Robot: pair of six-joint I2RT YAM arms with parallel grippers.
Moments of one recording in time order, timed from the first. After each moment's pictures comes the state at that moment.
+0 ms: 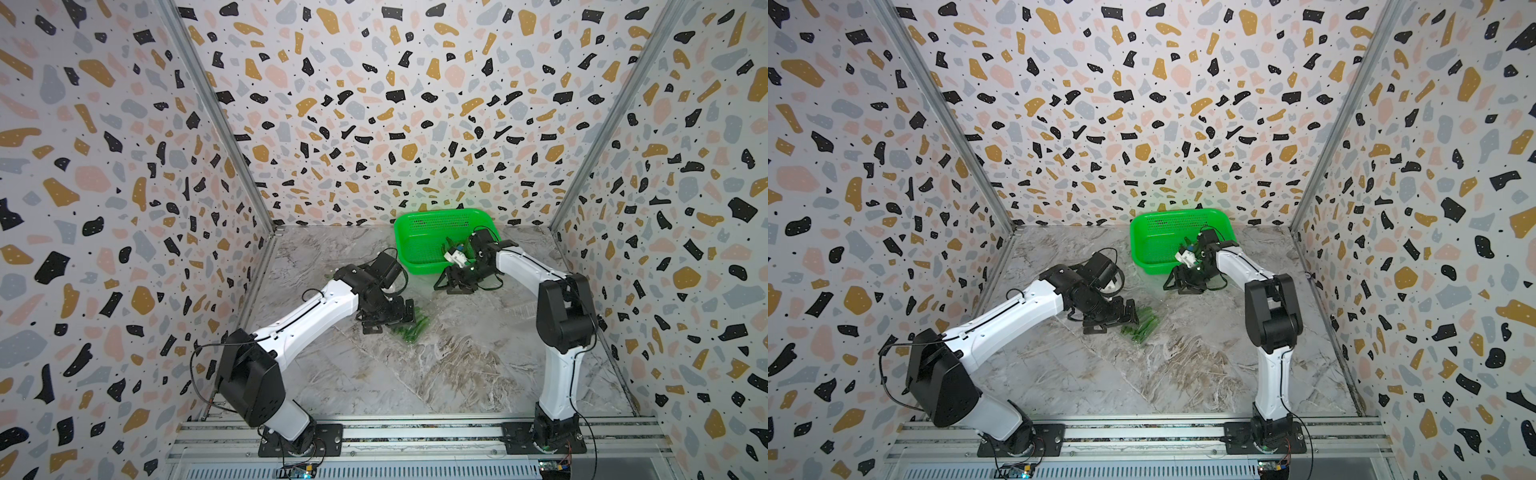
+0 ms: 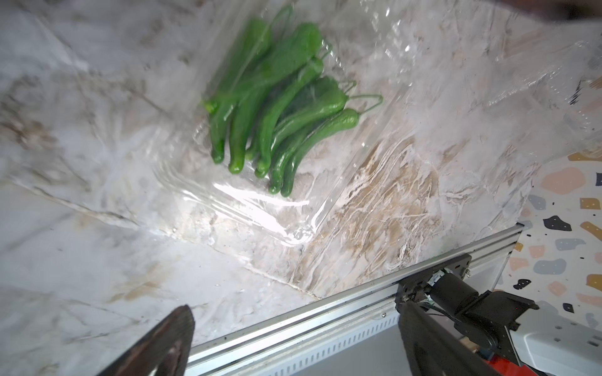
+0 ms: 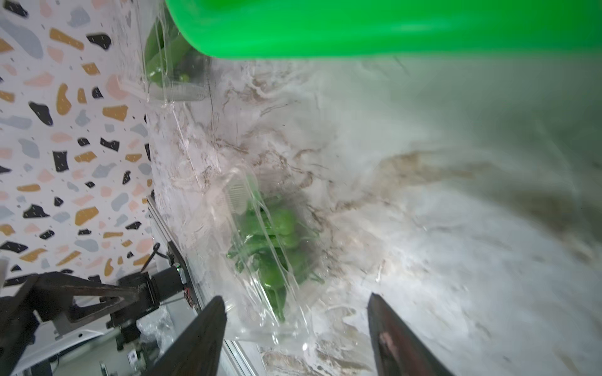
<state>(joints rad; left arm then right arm) -0.61 1.58 1.40 -1.07 0.28 -0.66 0.26 1.95 1.49 -0.82 -0.77 0.18</state>
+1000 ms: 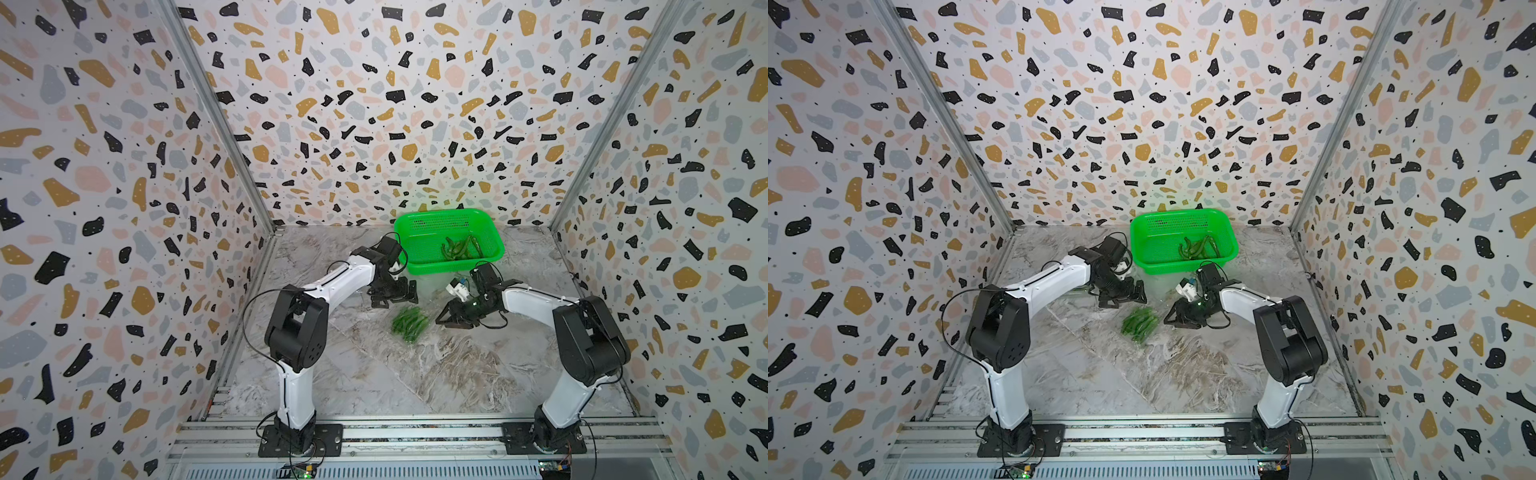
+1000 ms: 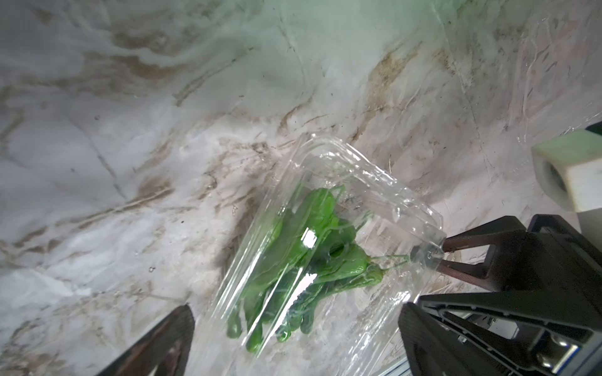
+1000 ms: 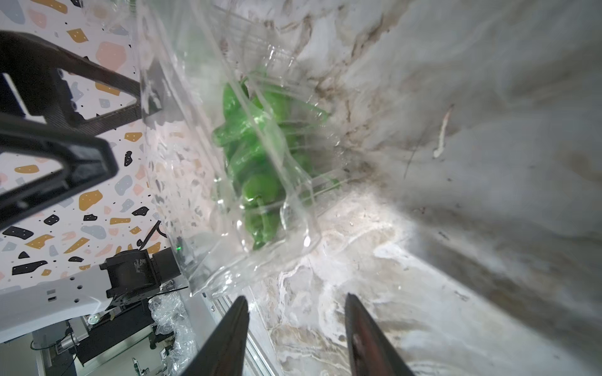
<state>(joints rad) -0.51 1.94 1.55 -0.90 0.36 -0.46 0.39 1.77 1.03 -0.49 -0.78 0.34</state>
